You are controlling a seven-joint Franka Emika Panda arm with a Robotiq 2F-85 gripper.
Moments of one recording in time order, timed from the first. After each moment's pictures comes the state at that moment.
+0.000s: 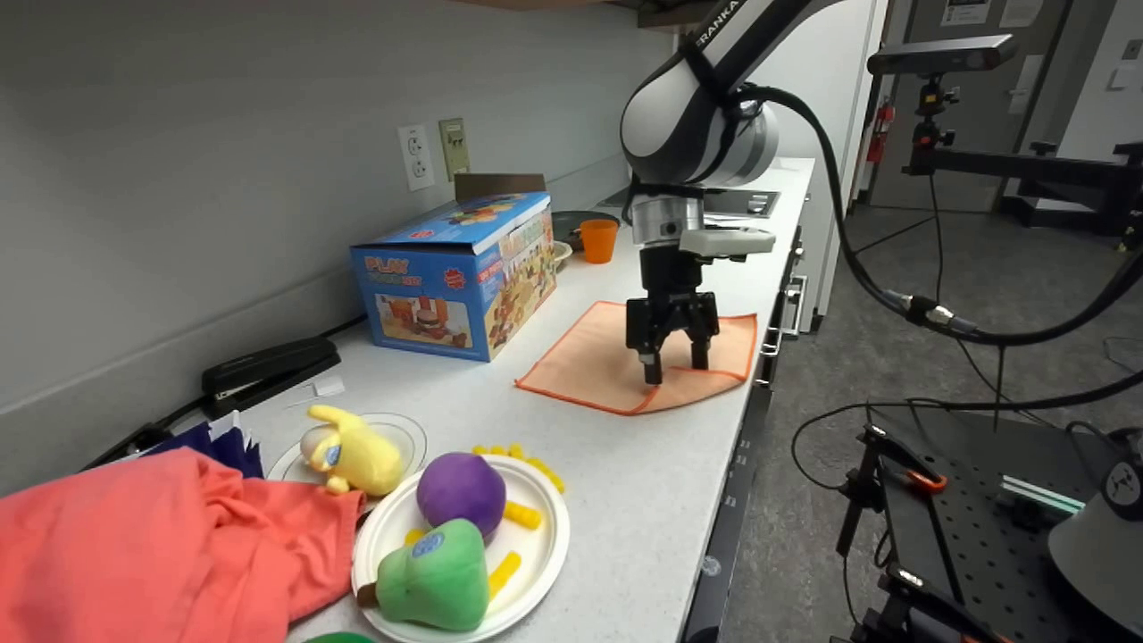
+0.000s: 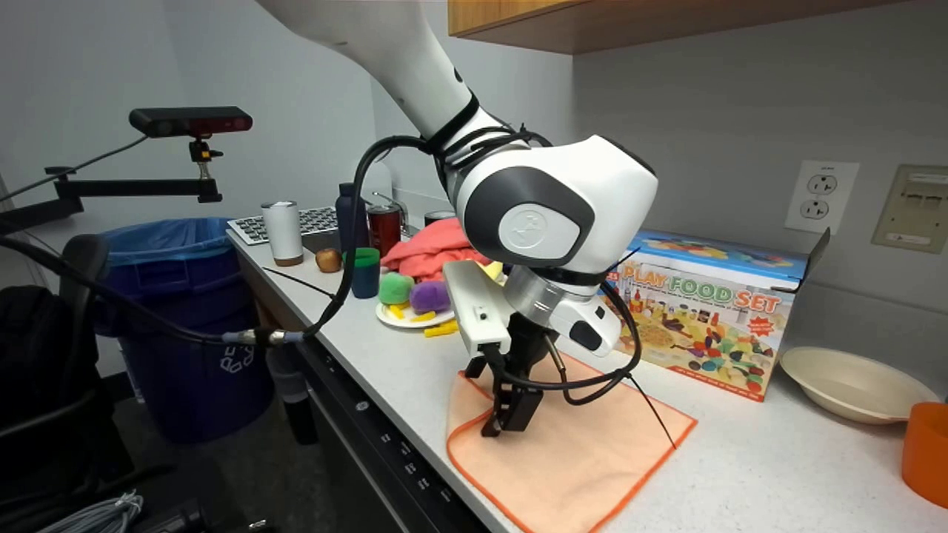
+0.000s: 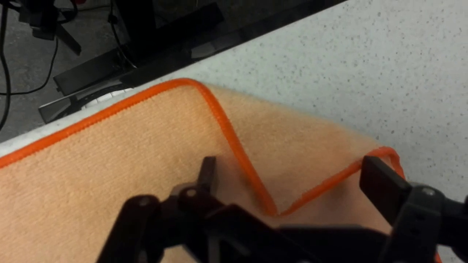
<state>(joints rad) -0.14 0.20 -0.09 -2.25 0.38 2.13 -0.02</state>
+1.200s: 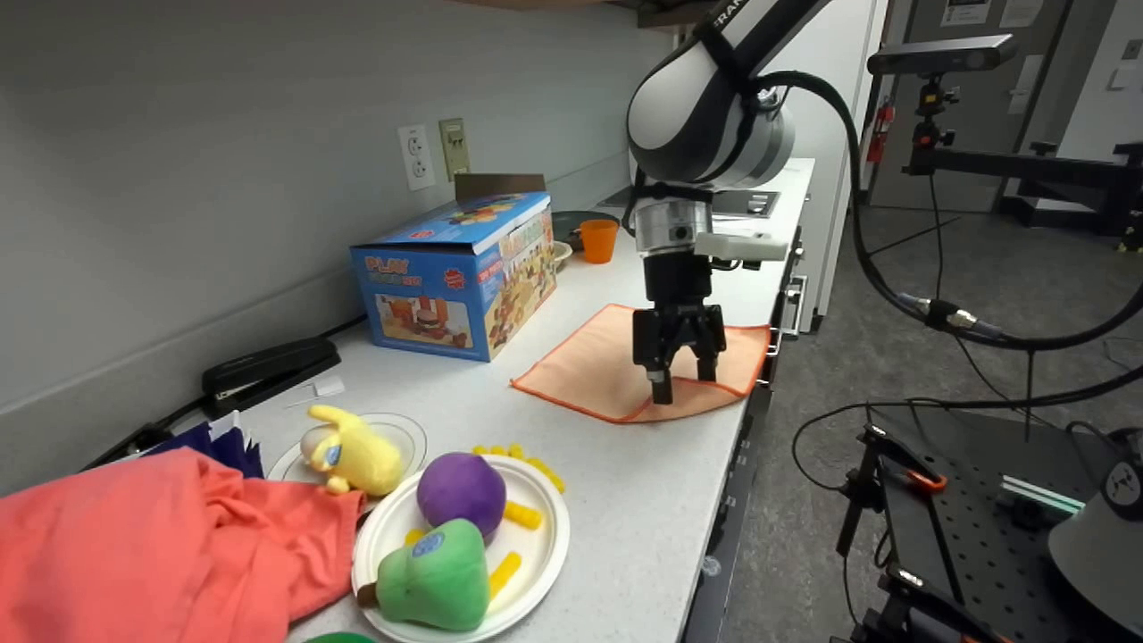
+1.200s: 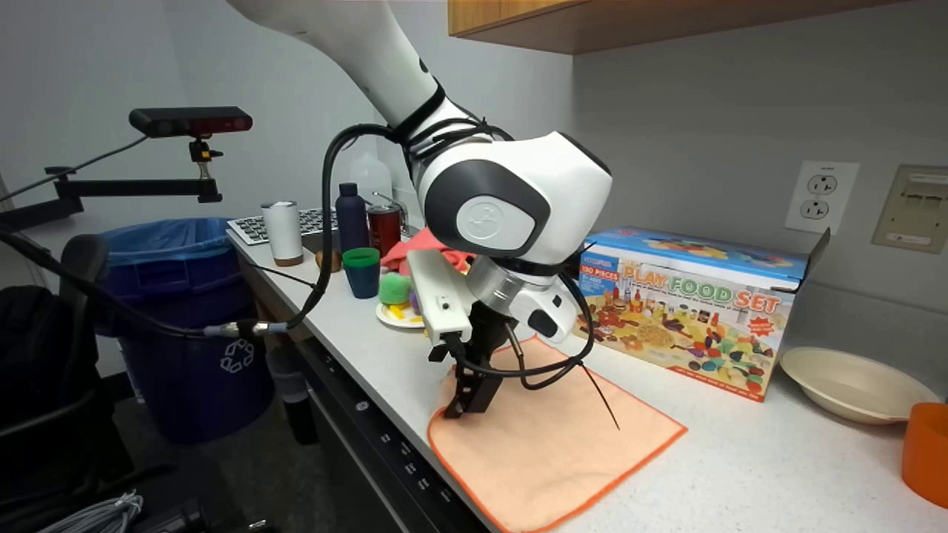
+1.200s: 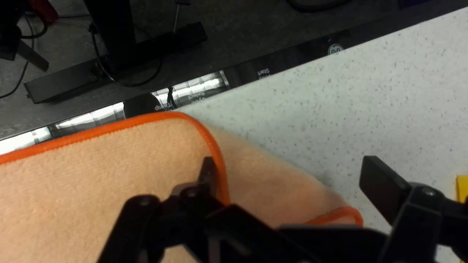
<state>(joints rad) -0.13 0.13 -0.04 -2.33 0.43 2.12 -0.07</state>
